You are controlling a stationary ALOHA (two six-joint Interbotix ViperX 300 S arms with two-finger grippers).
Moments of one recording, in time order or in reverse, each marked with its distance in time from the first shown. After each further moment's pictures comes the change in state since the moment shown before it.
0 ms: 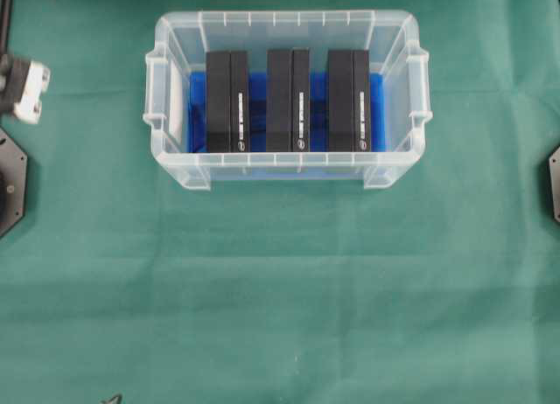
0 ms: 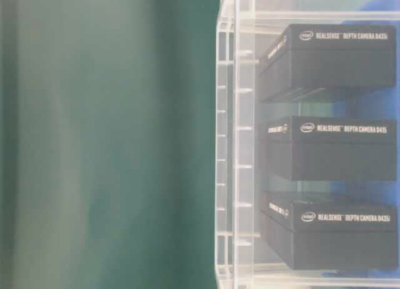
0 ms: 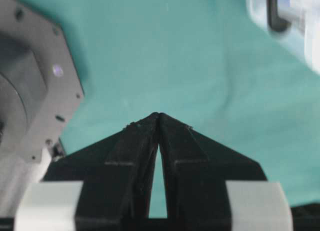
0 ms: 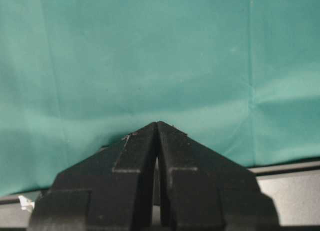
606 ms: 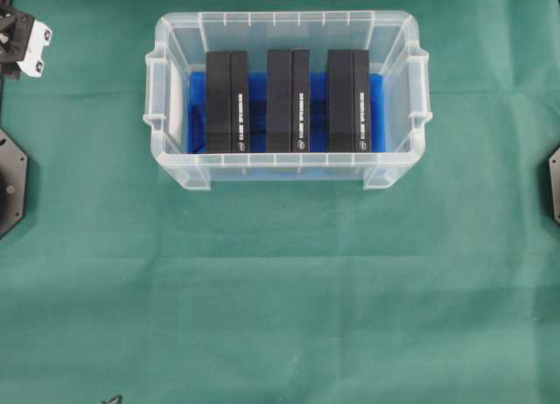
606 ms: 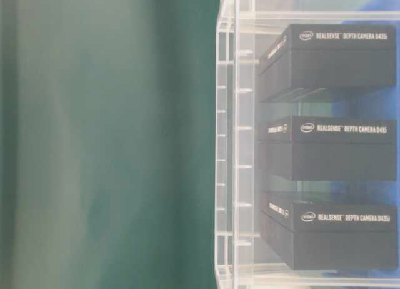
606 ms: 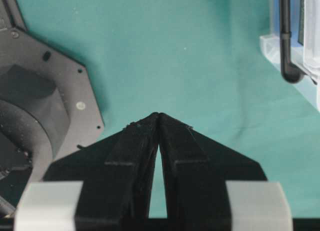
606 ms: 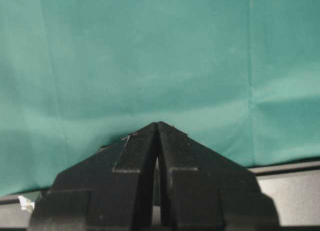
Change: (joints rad) left arm 0.173 0.034 -0.012 -0.002 -0.005 0.192; right arm 0.000 0.002 0.000 -0.002 0.000 0.000
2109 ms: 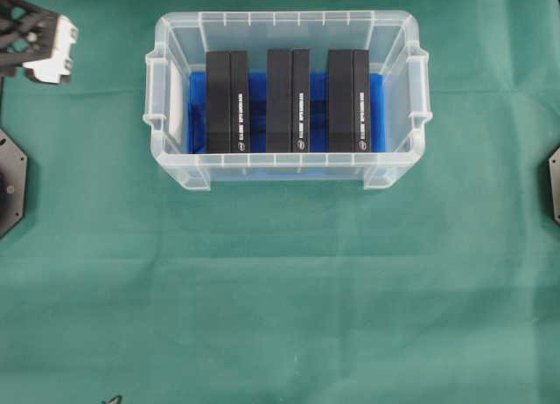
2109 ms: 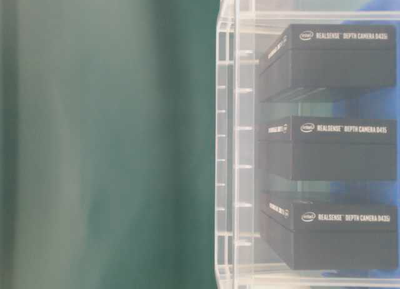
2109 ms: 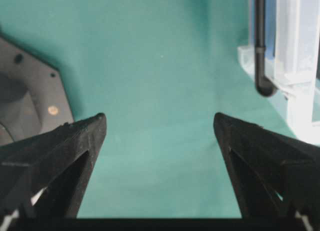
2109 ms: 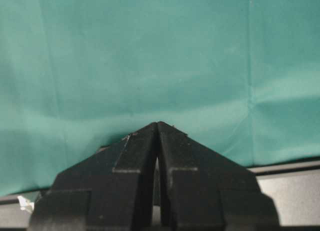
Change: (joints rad) left arm -0.046 0.091 -0.026 -0.002 -0.069 -0.091; right arm 0.000 0.000 0.000 0.000 0.000 0.000
